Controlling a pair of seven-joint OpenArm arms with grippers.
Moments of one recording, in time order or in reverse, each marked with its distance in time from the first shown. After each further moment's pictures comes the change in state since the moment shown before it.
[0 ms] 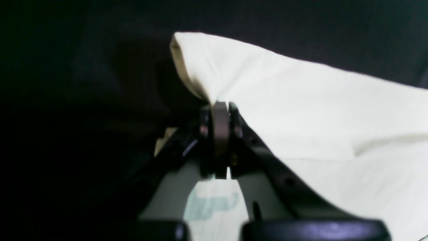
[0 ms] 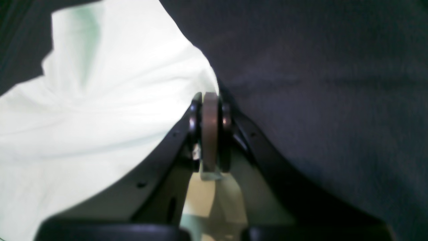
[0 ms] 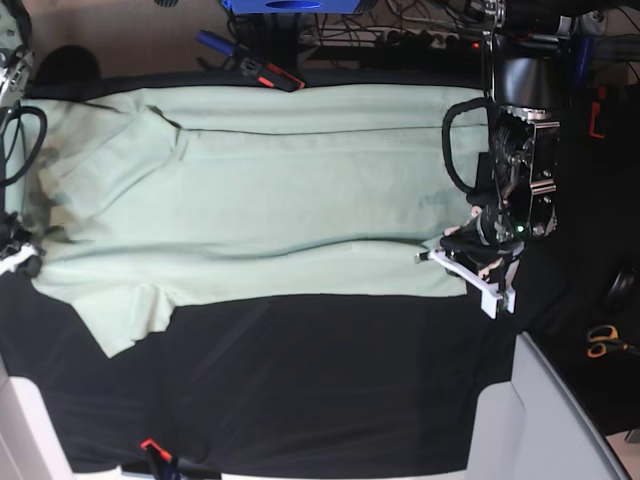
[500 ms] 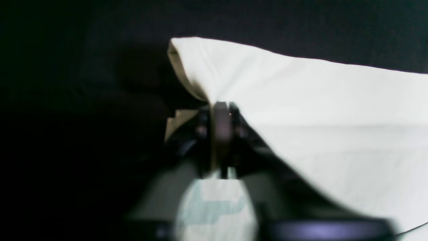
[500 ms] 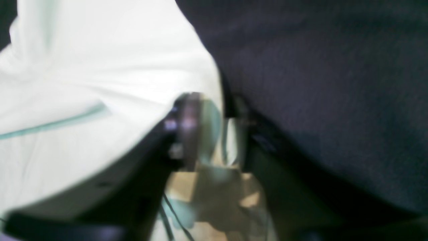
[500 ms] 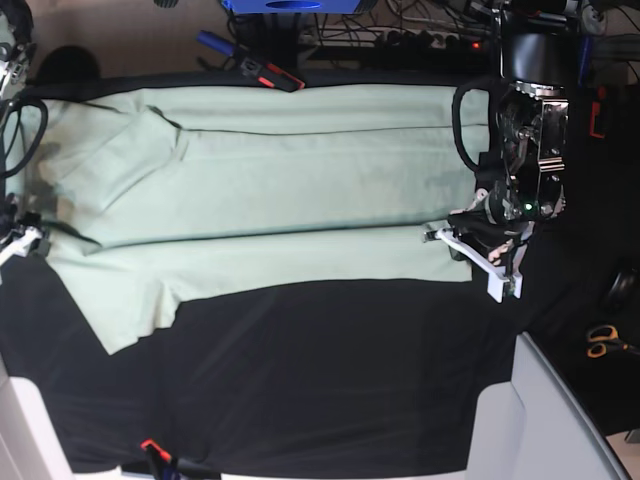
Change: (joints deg) left arm 4.3 -2.4 0.1 4.2 -0.2 -0.2 -0.1; right arm -1.3 0.0 0.1 0.1 -0.1 0.0 -5.6
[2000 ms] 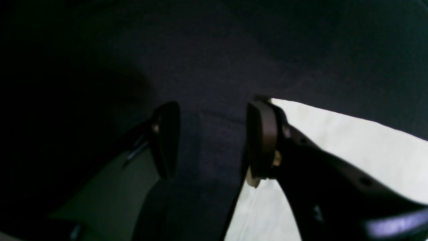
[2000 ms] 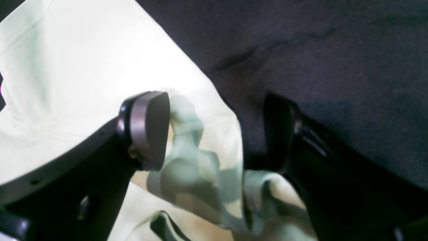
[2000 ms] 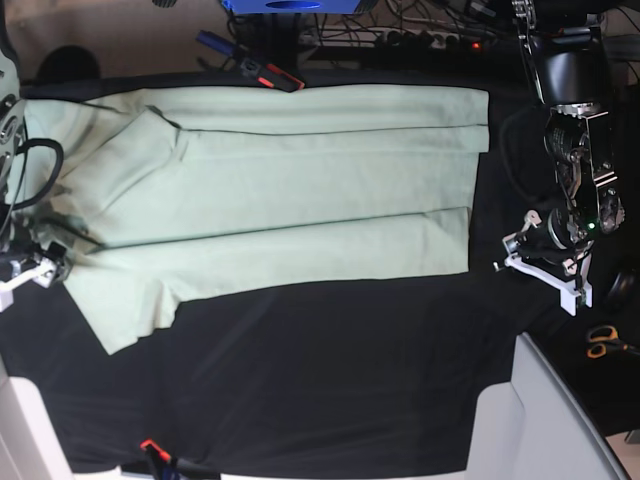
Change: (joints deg) left arm -3.0 -3.3 -12.4 -0.1 0.2 0.2 6.1; right arm 12.9 0.3 -5.6 -20.3 0.3 -10.1 5.6
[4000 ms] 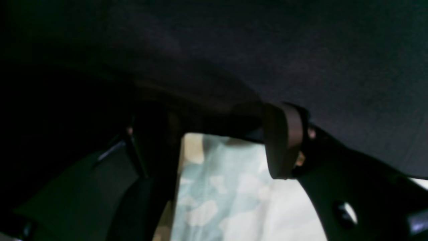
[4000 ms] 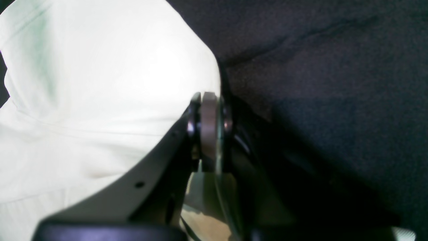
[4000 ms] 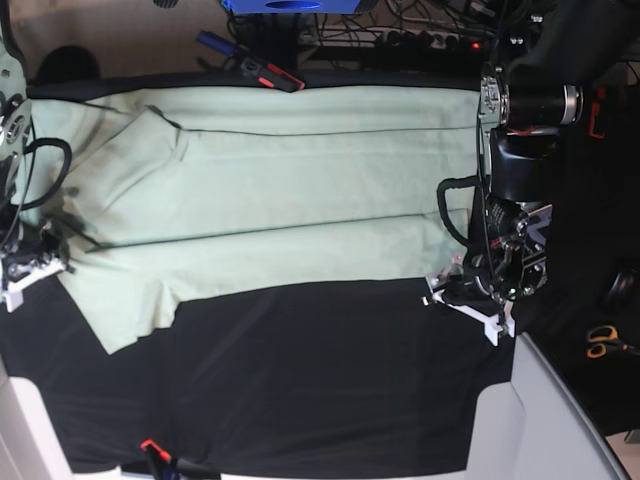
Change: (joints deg) left arm -20.4 8.2 9.9 -37.5 2.7 1.3 -8.7; right arm 0.0 -1.4 -0.1 0.2 -0.2 0.2 -0.4
